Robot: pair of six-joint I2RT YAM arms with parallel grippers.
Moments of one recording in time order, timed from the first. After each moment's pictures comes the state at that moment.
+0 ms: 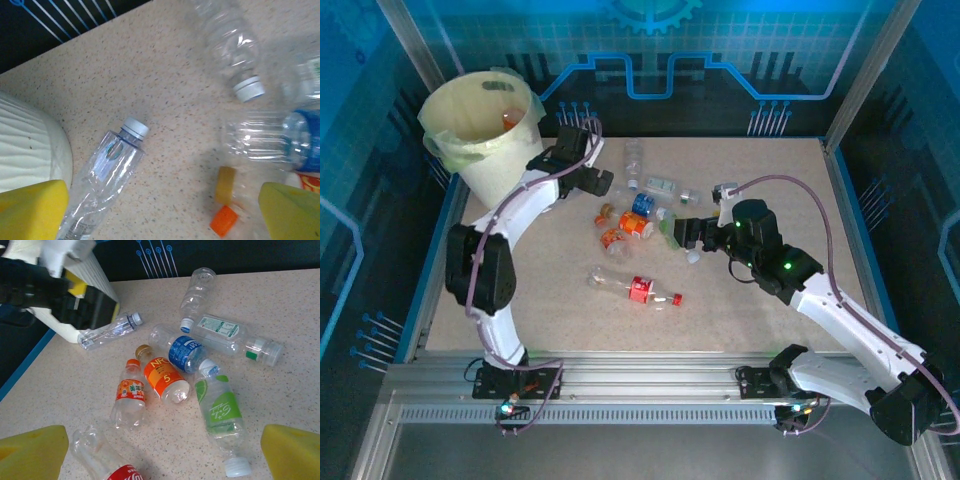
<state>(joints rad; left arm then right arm) -0.26 1.88 1.61 -0.58 -0.15 0.16 0.59 1.02 0.90 -0.32 0.02 0.39</state>
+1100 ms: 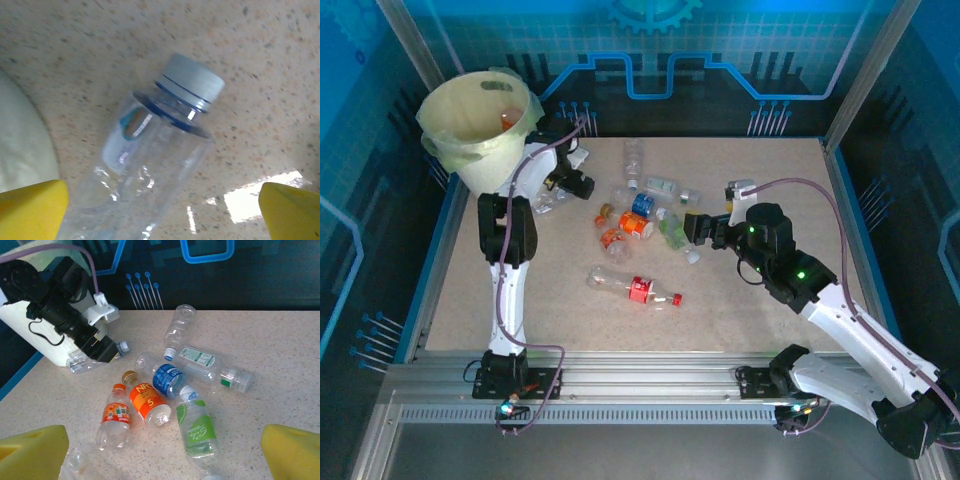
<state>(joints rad) -0.08 2.37 2.15 -1.07 -0.03 0.28 0.60 0.93 0.90 -0.32 0.14 0.34</state>
